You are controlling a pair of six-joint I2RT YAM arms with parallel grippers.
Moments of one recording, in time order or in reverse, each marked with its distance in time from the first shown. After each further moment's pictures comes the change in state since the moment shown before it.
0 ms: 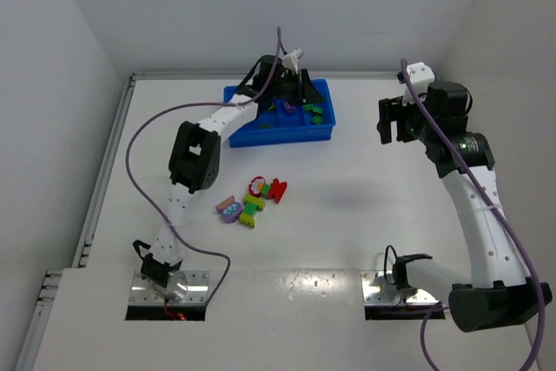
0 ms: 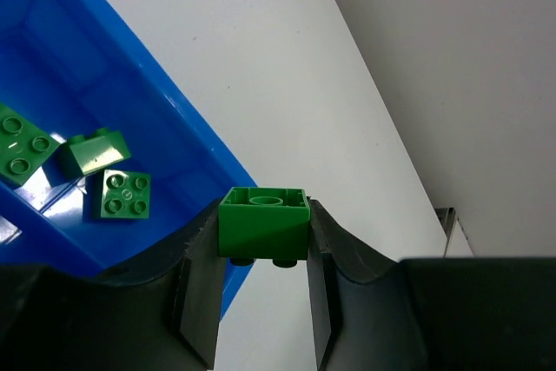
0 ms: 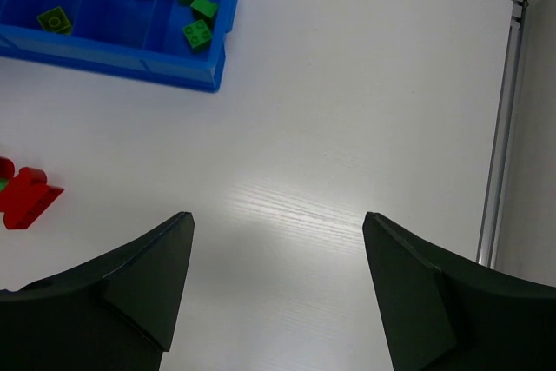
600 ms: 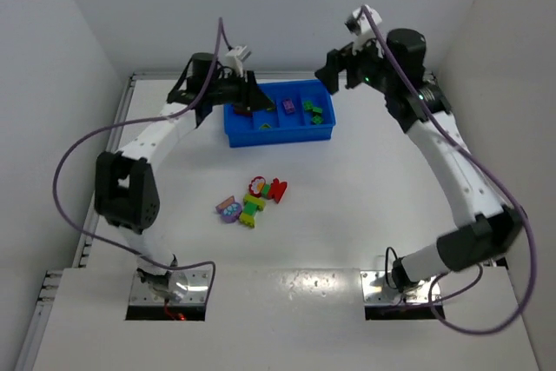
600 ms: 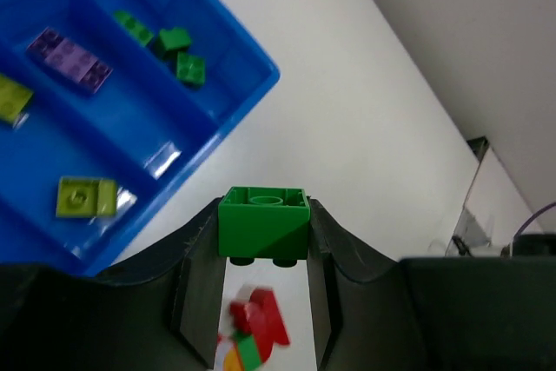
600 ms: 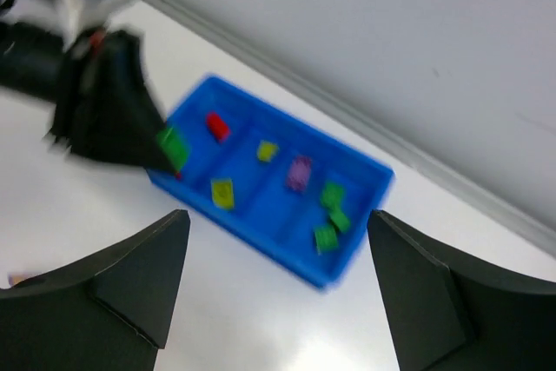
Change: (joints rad) left arm 0.204 -0.695 -0.634 -0.157 0.096 0.342; right arm 0.227 0.422 0.385 0.361 -0.277 0.044
